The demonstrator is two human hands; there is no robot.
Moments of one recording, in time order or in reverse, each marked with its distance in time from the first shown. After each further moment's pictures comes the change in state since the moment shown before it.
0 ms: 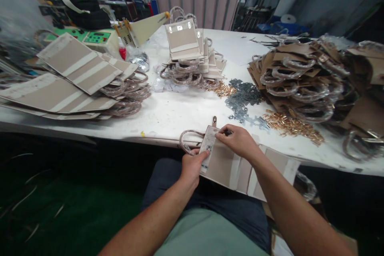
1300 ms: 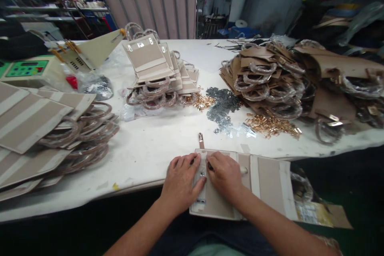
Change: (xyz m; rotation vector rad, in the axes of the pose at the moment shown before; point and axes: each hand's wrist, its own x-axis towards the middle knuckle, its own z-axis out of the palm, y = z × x) left_hand 0.045 0.092 -0.005 1.701 -0.550 1.090; right_hand -0.014 0.000 0.058 -0.576 0.203 -0.069
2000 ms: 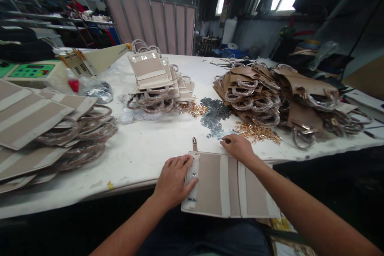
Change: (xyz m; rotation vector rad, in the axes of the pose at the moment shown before) left_hand -0.006 -0.007 0.005 0.022 0.089 0.058; right_hand 0.053 0.104 -0.044 0.012 -0.068 0.272
